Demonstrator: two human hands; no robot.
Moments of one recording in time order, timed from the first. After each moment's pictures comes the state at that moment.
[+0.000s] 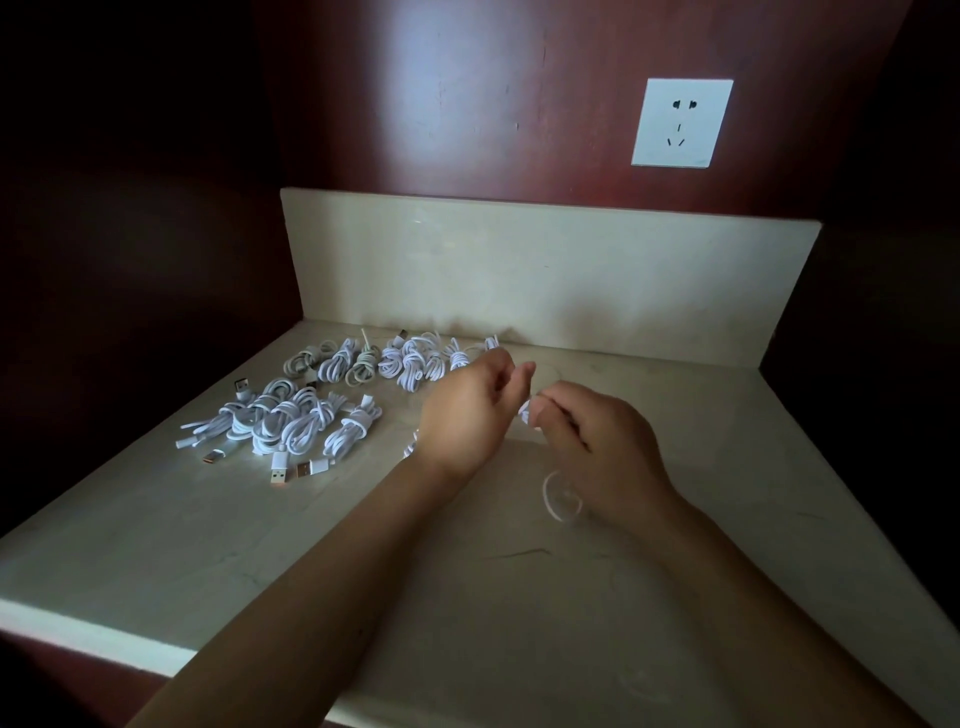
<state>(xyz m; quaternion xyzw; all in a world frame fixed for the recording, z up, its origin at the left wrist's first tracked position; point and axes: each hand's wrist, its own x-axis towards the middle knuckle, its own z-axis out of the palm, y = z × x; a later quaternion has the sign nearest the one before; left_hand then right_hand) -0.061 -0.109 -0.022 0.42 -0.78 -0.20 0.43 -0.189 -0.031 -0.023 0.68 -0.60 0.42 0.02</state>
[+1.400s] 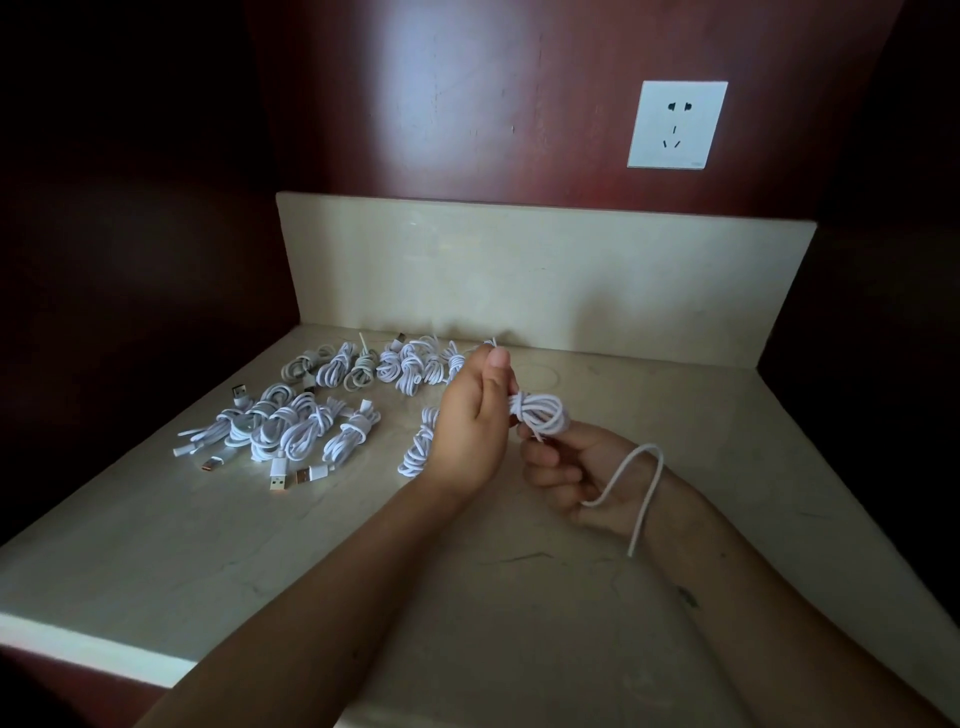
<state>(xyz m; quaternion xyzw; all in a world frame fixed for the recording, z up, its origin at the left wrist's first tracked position) -0.069 -0.103 -0.033 0.29 -0.67 -0.37 0.58 -0.190 -0.043 -0.023 0.32 -0.33 0.46 -0.76</state>
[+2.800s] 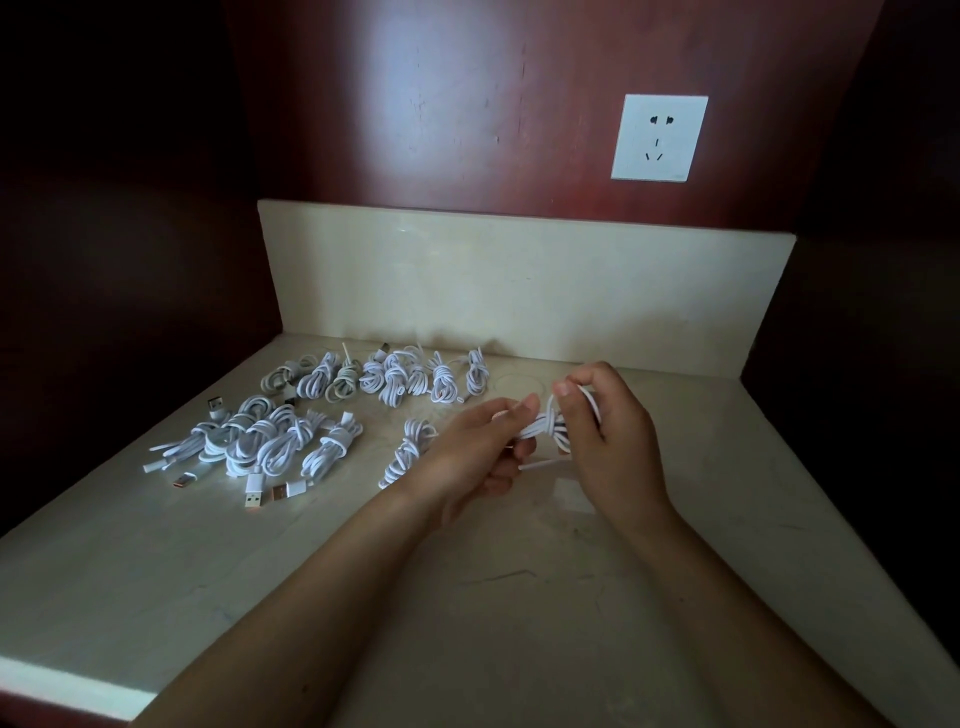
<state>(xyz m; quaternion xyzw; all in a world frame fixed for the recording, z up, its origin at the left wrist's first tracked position) -0.067 -0.088 -0.014 0.31 -0.58 -0.68 0.32 -0.203 -0.044 -0.029 0.57 -0.58 0.58 0.00</state>
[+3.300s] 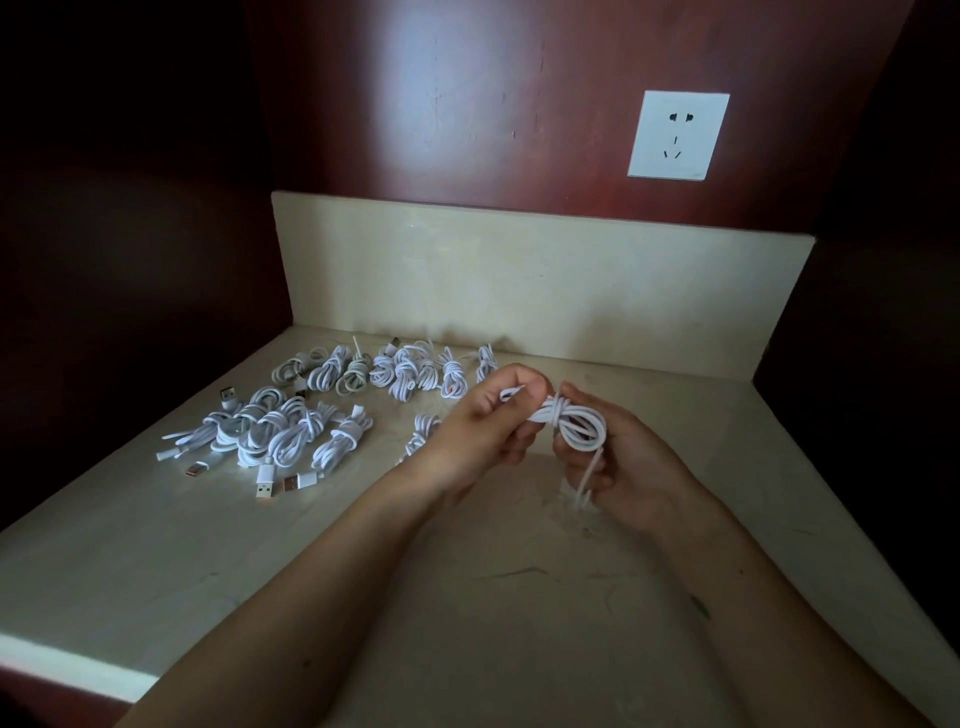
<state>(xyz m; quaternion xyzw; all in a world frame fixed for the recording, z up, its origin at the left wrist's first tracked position) -0.061 -0.095 -0.014 0.20 -0.65 -0.63 0.39 -0.203 -0.042 -0.009 0.36 -0.44 0.58 -0.59</state>
